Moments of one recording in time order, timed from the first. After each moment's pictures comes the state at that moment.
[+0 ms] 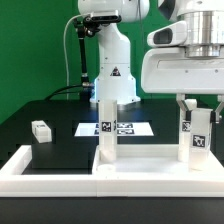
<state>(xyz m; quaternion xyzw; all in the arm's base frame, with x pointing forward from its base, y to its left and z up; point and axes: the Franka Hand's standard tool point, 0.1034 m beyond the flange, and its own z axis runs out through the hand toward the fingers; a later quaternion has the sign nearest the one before) 0.670 0.095 0.117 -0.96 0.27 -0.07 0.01</state>
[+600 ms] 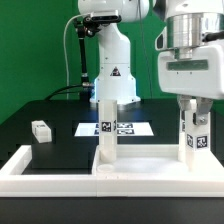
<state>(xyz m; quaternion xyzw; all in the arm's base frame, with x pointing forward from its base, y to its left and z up) 0.665 0.086 0.114 -0.74 0.67 -0.04 0.06</state>
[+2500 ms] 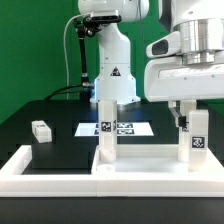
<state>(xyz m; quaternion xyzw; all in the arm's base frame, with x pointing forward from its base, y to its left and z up) 0.659 0.105 0.106 -0.95 0.29 -0.10 0.05</state>
